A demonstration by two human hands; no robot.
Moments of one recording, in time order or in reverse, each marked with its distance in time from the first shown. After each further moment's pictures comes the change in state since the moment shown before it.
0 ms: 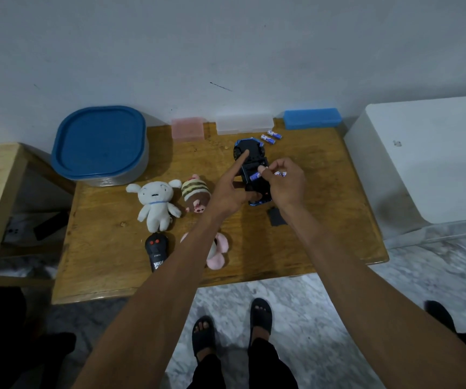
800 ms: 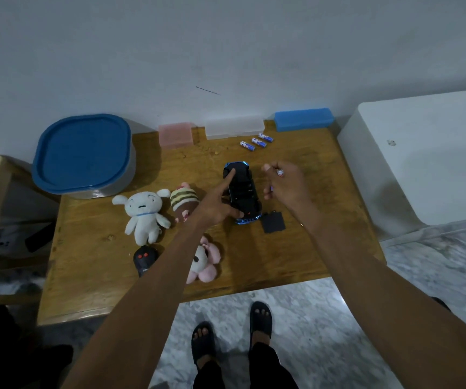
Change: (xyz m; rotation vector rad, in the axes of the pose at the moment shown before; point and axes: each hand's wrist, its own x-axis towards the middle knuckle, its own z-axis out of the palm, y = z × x) left_hand 0.024 -0.030 -0.013 0.114 -0.148 -0.280; right_hand 0.041 0.013 -0.023 -0.075 -0.216 0.026
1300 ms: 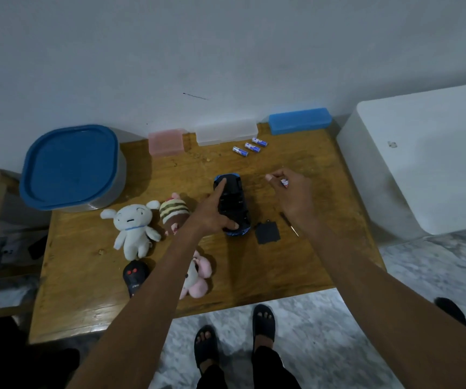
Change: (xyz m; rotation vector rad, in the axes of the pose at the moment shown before) left_hand 0.020 0.011 0.004 0.348 0.075 -0.150; right_hand 0.026 0.034 -0.027 -0.199 0.090 -0.130
